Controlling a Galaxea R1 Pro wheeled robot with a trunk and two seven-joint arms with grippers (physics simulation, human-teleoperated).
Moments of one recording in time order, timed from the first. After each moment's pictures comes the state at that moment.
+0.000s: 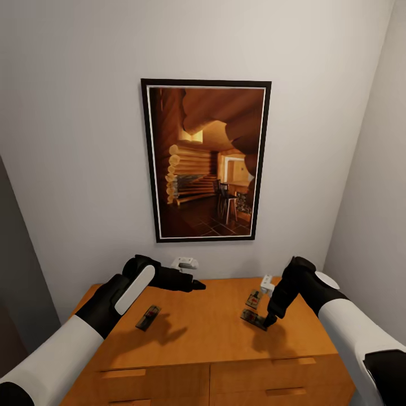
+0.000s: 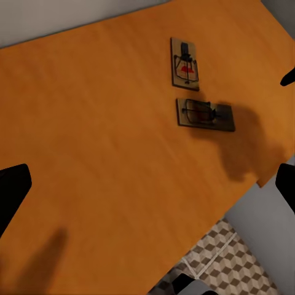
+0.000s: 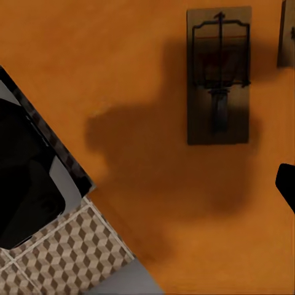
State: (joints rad) left arm -0.79 0.10 -0.55 -1.13 0.72 1.03 -0.12; right arm -0.90 -0.15 0.19 -0.63 0.95 0.56 1.39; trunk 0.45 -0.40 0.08
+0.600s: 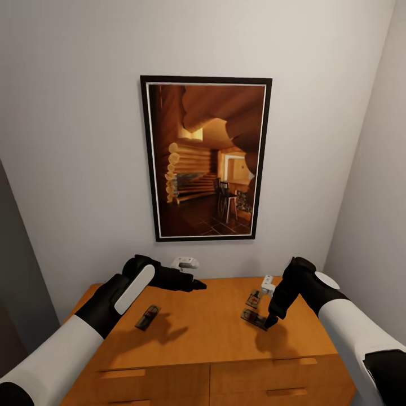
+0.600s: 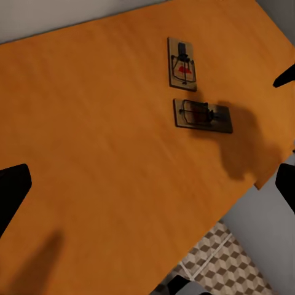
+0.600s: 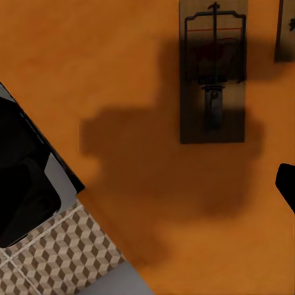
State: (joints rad) left arm -0.79 0.10 -0.55 -1.13 0.74 1.03 -0.12; right arm -0.90 -0.15 0.19 -0.63 0.96 0.55 1.39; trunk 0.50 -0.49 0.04
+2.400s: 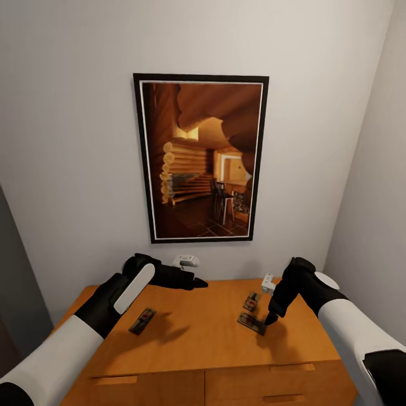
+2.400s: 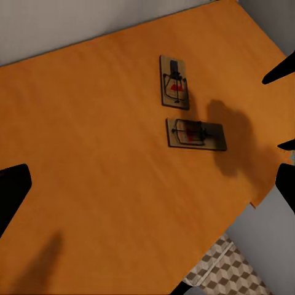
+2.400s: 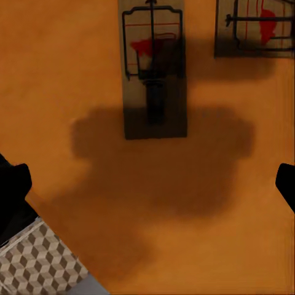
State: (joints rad) left arm -0.79 0.10 -0.55 -1.16 0.74 1.03 -0.11; right arm -0.90 -0.15 0.19 -0.63 0.96 0.55 1.33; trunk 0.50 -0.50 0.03
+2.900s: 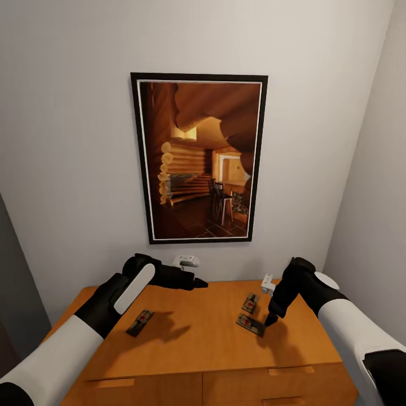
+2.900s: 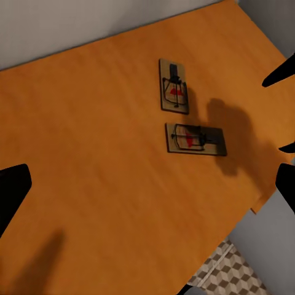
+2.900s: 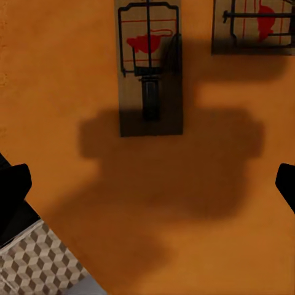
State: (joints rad) left arm -0.79 0.10 -0.55 -1.16 0.74 1.03 -0.11; right arm -0.90 -0.15 0.19 -0.63 0.96 0.55 1.35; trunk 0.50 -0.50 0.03
